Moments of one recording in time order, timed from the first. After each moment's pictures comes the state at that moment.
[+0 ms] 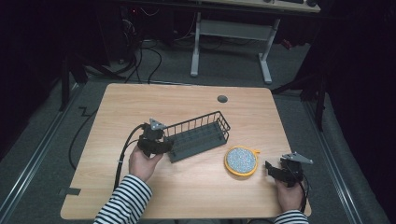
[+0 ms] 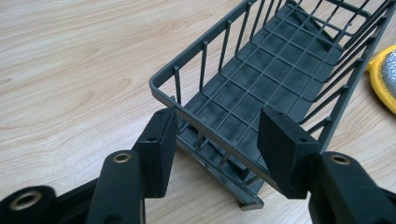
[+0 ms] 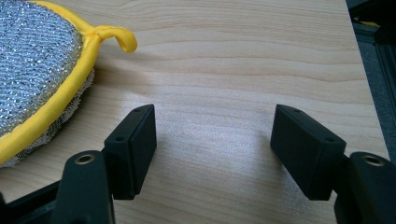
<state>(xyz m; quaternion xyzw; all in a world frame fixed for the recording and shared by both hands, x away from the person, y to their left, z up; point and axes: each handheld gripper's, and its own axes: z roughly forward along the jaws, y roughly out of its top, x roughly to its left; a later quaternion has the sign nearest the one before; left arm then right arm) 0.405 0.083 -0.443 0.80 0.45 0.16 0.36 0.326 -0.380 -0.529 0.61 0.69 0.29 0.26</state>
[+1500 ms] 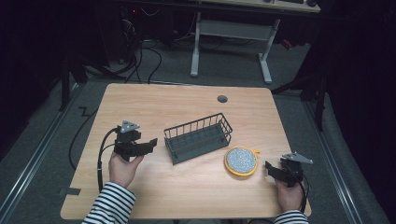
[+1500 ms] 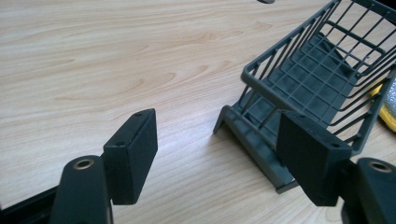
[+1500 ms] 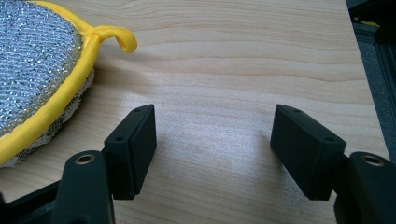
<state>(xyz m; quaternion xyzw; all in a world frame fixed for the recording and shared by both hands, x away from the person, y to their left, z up) 0.390 0.149 -0.437 0.75 0.49 0.16 0.41 0.326 -0.380 -0.529 0.61 0.69 0.29 0.26</state>
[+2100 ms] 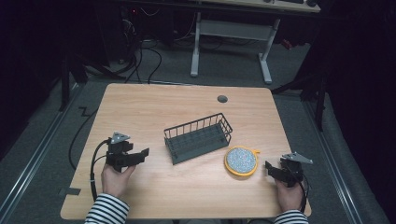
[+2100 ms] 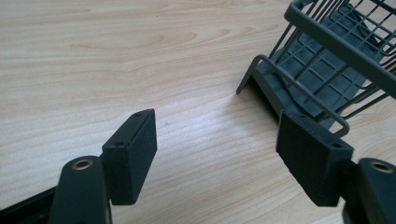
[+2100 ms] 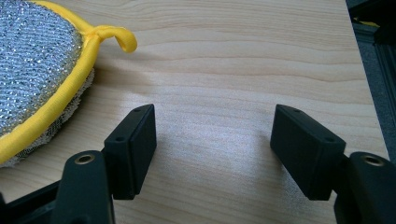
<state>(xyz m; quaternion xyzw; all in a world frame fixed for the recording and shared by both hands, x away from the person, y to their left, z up) 0.374 0.175 -0.470 0.74 0.52 0.14 0.40 0.326 -0.380 -0.530 0.60 0.69 0.29 0.26</state>
